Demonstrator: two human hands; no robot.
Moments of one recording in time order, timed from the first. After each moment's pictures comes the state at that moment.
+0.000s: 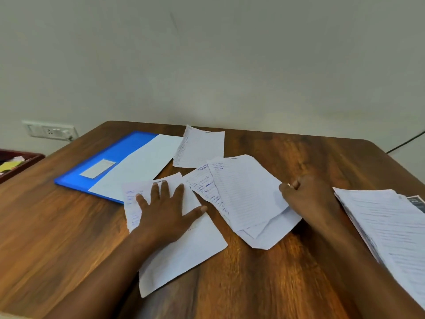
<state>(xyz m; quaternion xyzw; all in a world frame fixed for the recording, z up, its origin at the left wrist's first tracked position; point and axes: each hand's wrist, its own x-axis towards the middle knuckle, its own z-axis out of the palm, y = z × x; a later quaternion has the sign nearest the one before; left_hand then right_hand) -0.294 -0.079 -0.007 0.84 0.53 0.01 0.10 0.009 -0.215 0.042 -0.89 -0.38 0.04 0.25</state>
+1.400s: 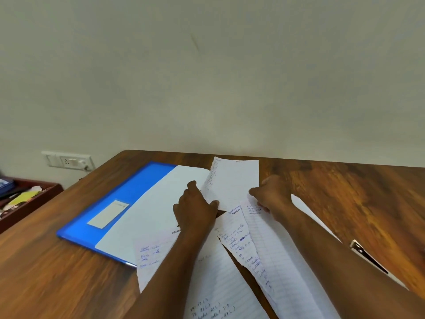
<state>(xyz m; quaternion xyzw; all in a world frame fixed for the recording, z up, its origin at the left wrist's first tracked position) -0.219 0.069 0.001 0.70 0.62 0.29 0.19 -0.033 0.023 0.023 -0.82 -0.34 0.19 0.43</state>
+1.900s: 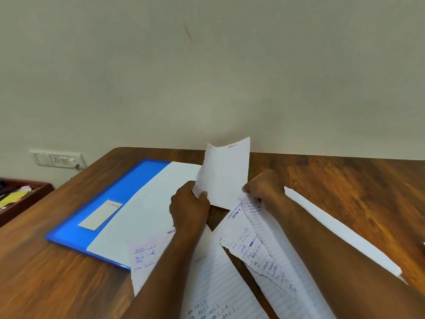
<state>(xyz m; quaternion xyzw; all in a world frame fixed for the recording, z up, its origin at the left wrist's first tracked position) -0.223 0.062 0.003 0.65 0.58 0.41 0.26 -0.038 0.039 0.031 -0.83 -0.30 0.22 0.41</state>
